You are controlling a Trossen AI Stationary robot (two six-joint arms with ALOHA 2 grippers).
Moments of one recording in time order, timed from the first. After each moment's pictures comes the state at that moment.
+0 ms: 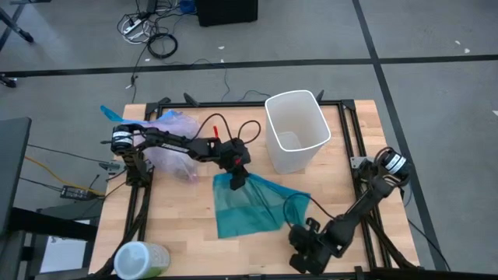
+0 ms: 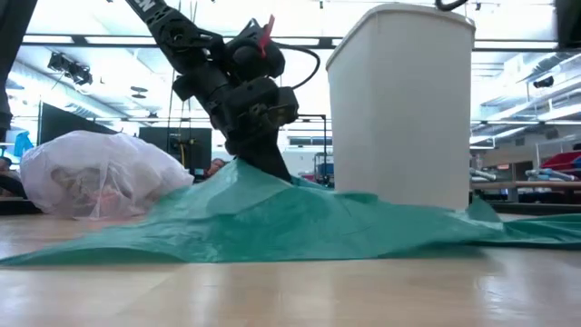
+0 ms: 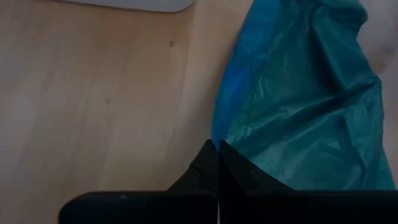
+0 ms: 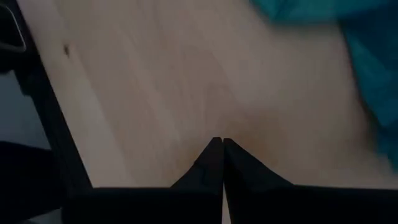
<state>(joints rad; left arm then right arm) 0.13 1.77 0.98 -0.07 0.26 -0.21 0.86 1.86 1.12 -0.30 0.38 1.30</state>
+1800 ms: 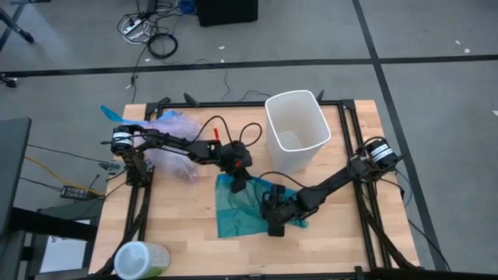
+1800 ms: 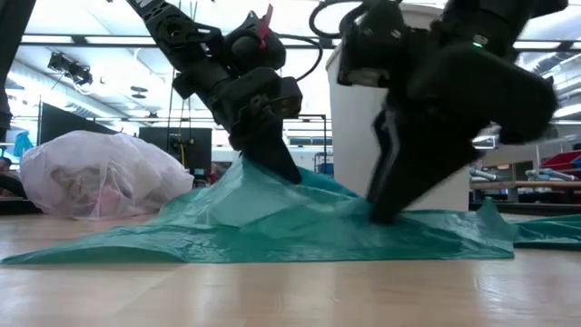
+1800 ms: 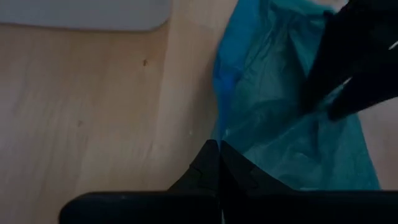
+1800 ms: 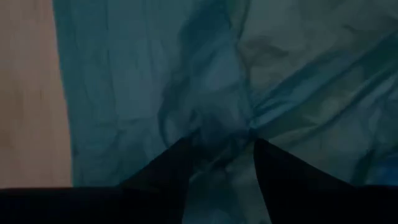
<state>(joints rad) 0.10 1.77 0.98 -0.01 0.26 -0.20 0.47 1.88 1.12 -0.19 0.37 0.41</state>
